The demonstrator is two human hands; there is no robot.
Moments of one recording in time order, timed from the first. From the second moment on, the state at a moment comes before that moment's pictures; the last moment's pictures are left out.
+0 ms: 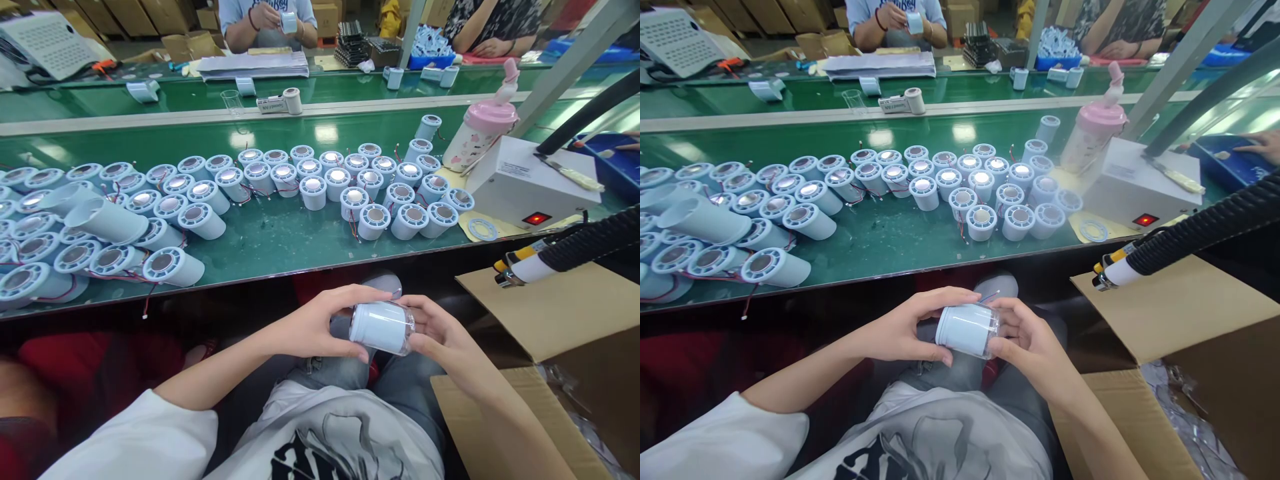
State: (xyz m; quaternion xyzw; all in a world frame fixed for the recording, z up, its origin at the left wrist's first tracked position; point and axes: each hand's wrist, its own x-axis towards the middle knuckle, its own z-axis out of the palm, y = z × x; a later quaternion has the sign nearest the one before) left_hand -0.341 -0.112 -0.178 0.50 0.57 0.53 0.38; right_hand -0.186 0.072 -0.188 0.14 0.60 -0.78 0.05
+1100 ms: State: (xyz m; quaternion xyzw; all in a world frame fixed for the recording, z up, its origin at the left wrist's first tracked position) left_hand -0.337 0.106 -0.221 0.47 0.45 0.46 0.61; right_hand -0.155 0.145 -0.270 0.35 0.34 -0.83 -0.26
